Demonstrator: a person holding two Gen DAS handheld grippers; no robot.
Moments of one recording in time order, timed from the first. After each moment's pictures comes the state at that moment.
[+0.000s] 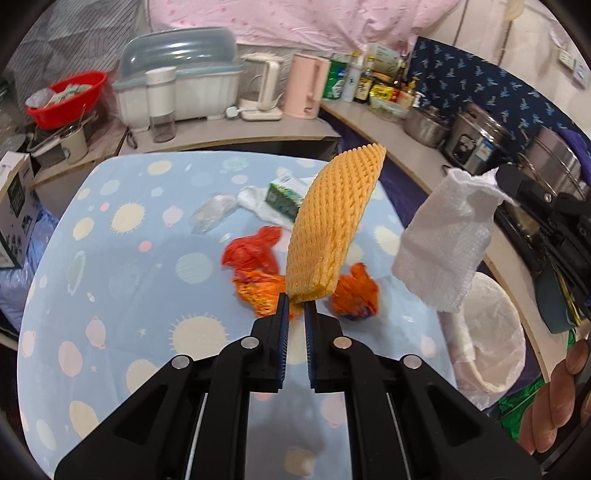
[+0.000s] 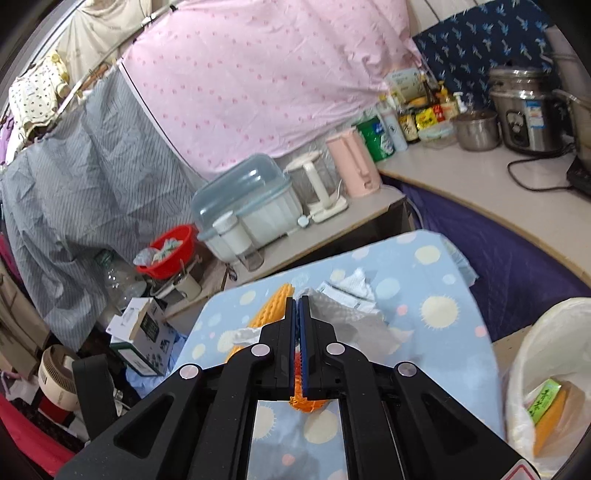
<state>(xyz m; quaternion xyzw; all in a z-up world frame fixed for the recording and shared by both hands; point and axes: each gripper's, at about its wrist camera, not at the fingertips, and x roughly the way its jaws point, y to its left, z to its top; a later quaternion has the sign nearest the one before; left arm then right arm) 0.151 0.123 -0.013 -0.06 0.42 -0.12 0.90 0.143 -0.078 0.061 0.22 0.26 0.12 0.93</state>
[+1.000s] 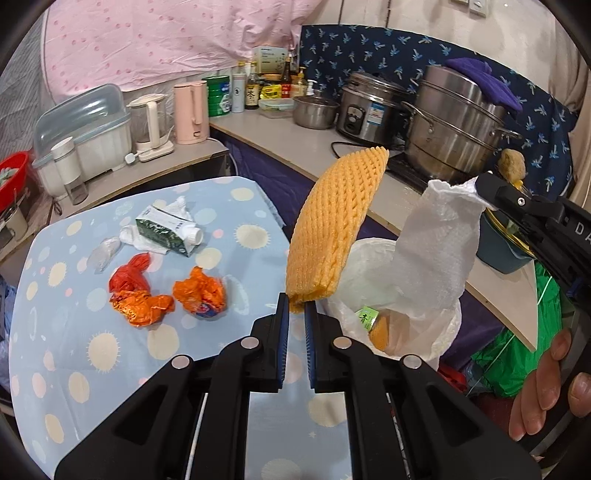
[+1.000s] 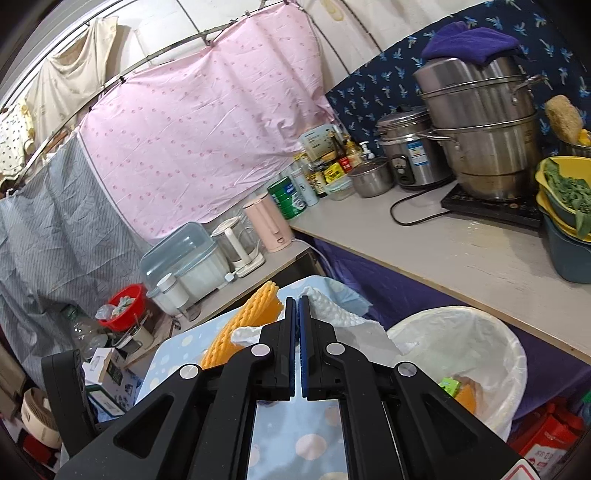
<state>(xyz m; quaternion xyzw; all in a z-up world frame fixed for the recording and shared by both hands) 0.076 -0.031 0.026 0.03 0.39 -0.24 0.89 0.017 -0.231 0.072 0.26 0.20 -0.02 0.94</state>
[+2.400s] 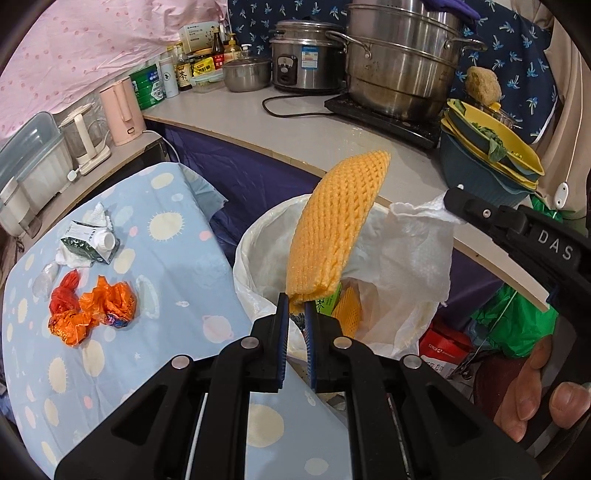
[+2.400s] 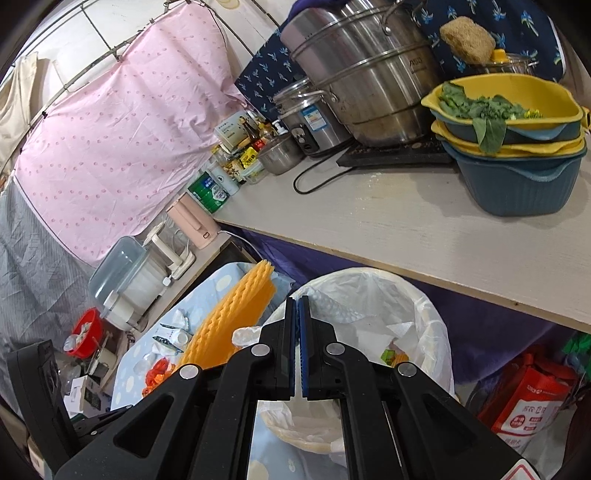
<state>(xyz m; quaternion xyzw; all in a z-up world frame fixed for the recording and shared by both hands) 0.069 -0.160 -0.026 0.13 0.42 -0.28 0.85 0.001 -0.333 -0.019 0.33 0.26 -0.10 0.90</state>
